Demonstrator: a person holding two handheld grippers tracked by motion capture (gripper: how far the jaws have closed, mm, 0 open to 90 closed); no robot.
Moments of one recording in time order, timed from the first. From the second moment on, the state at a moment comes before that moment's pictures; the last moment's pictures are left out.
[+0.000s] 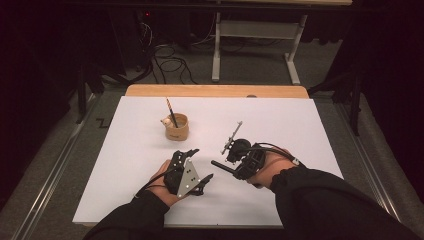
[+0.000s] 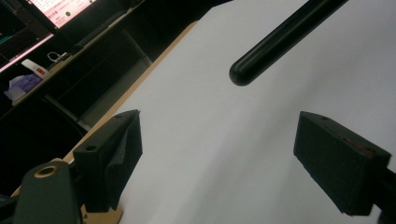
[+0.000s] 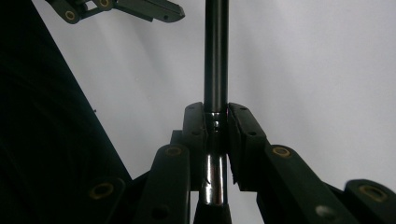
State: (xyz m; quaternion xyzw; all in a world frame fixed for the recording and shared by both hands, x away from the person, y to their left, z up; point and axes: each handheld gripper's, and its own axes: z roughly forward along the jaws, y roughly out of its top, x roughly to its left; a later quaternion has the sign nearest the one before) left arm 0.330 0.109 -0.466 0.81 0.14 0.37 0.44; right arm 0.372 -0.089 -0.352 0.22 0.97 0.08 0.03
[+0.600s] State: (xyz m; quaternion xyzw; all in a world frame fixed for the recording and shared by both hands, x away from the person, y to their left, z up) left arm 0.323 0.102 -0.469 0.81 0.09 0.40 0.41; right arm 0.372 -0.074 -0.355 0.20 0.98 0.06 0.02
